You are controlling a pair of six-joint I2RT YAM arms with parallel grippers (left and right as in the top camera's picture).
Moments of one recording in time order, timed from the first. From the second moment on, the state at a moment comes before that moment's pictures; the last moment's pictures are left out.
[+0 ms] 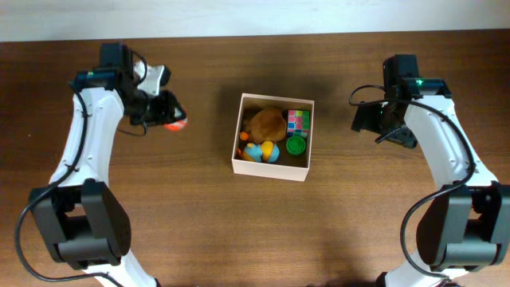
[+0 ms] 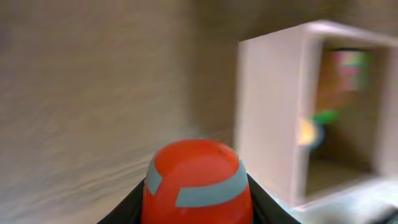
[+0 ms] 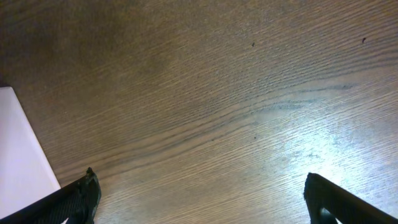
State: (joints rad) left arm 0.06 1.91 1.69 -1.09 0.48 0.07; right arm -0.04 1.81 1.47 -1.04 0.09 0.37
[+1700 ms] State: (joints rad) left arm -0.52 1.91 1.76 -1.07 0.41 0.42; right arm -0.04 1.81 1.47 -1.04 0.09 0.37
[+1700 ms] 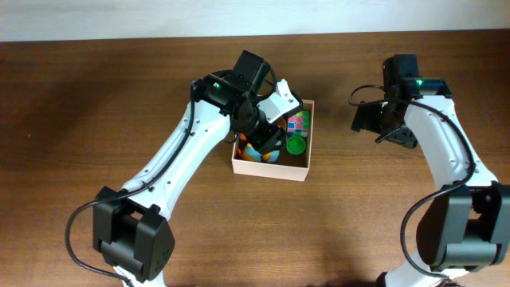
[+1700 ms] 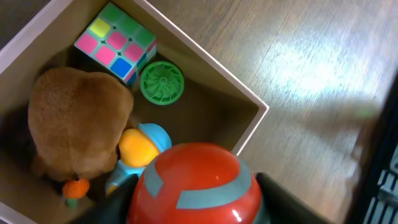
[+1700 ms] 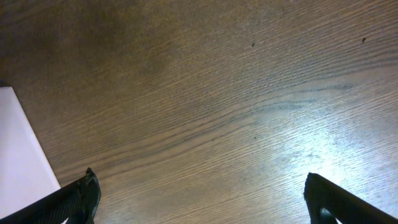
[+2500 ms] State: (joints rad) left arm -0.52 1.91 1.76 -1.07 0.40 0.43; right arm -0.04 1.81 1.47 -1.04 0.09 0.37
